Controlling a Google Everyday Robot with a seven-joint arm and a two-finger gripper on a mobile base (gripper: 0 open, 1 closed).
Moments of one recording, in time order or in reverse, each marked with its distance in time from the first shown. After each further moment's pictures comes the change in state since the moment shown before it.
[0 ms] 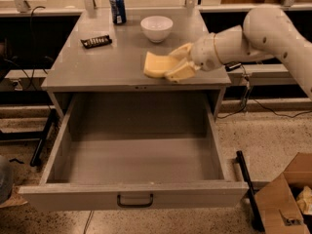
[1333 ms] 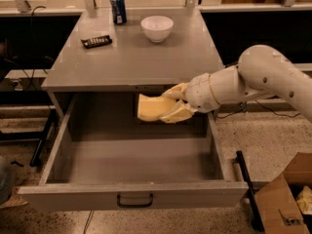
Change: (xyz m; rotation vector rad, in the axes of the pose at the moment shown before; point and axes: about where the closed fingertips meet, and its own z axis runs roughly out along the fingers) arm 0.029 0.121 0.017 -0.128 0.023 0.007
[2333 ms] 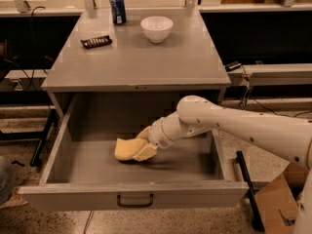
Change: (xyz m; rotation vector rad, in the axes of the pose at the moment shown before) arm 0.096 0.051 0.183 -0.117 0.169 0.163
